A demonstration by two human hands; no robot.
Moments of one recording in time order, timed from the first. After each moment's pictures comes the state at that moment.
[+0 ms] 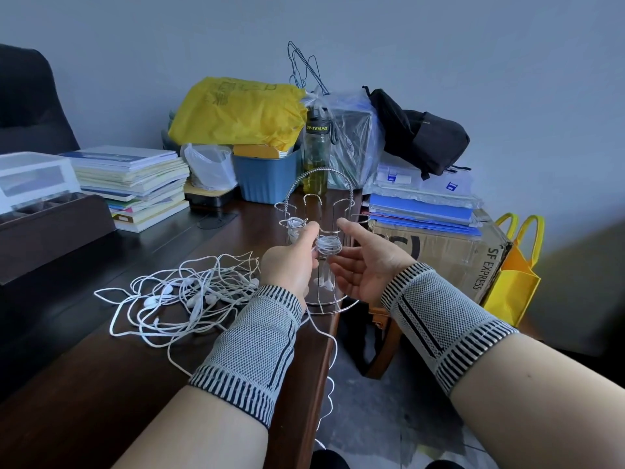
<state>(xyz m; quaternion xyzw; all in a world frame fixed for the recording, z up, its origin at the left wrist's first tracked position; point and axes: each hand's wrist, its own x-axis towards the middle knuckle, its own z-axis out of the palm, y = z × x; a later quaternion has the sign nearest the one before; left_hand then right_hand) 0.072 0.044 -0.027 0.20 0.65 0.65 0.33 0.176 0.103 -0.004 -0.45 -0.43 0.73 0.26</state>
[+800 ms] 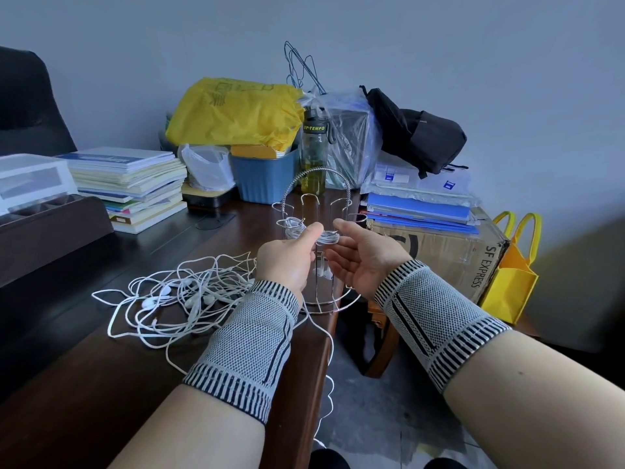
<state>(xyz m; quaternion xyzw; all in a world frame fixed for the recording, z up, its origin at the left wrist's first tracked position) 0.070 0.045 -0.023 0.22 0.64 0.67 0.31 0.170 0.103 -0.002 -0.41 -0.40 0.75 0.34</state>
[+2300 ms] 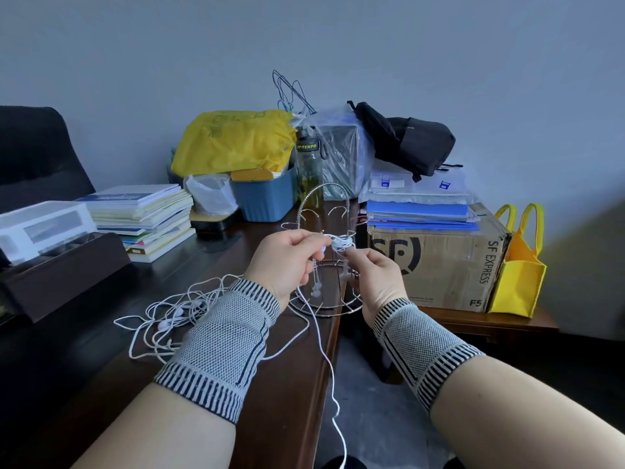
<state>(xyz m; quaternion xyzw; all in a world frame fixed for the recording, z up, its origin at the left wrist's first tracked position) 0.081 0.016 0.017 0.43 0.60 0.60 0.31 0.182 0.106 -0.049 -0.35 -0.45 0.63 0.53</state>
